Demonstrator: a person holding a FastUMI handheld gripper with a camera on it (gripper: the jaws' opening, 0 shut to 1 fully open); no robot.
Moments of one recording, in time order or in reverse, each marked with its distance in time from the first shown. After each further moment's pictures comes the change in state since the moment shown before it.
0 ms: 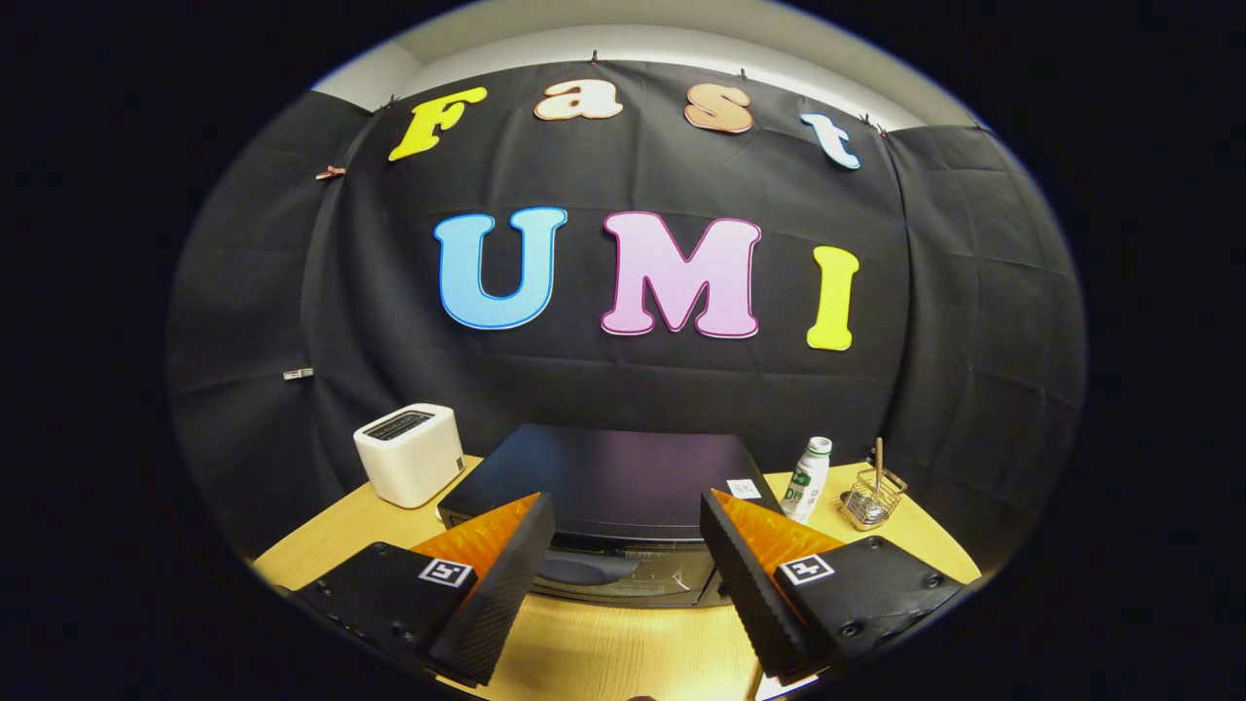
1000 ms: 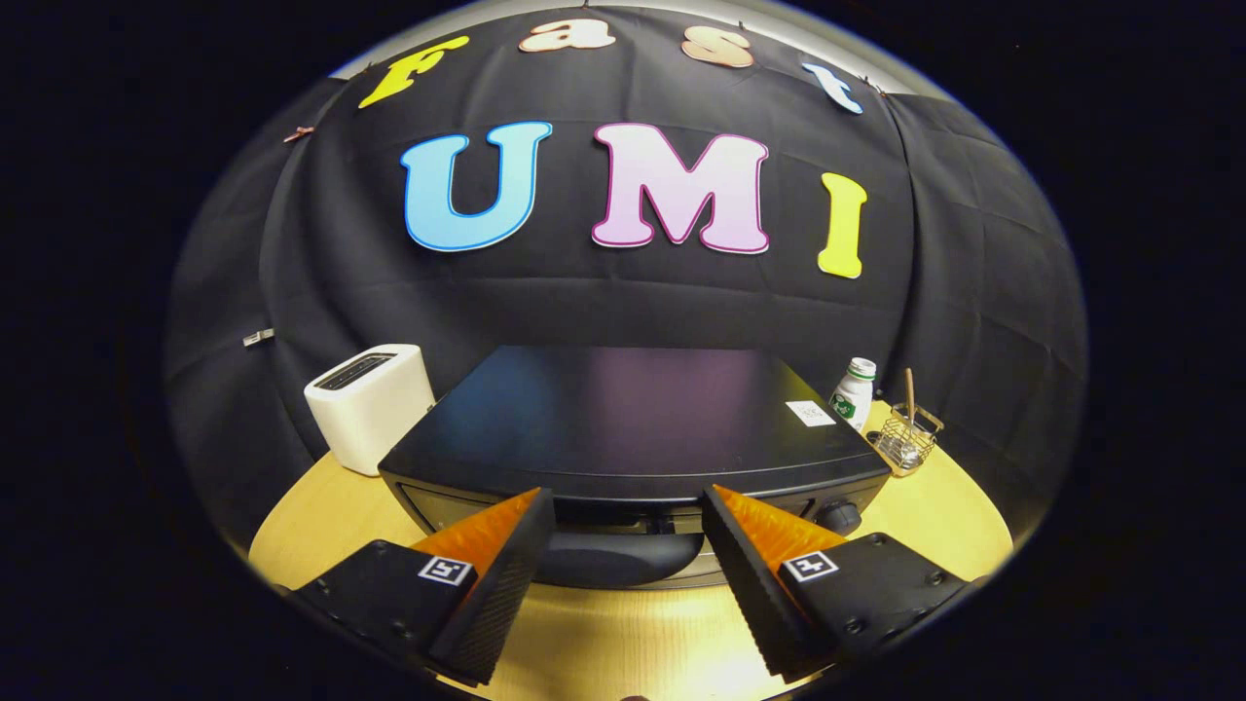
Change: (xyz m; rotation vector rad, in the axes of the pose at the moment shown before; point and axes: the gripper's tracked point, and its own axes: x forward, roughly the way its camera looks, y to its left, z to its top) arm 0.066 0.023 -0.087 0.023 0.188 -0.070
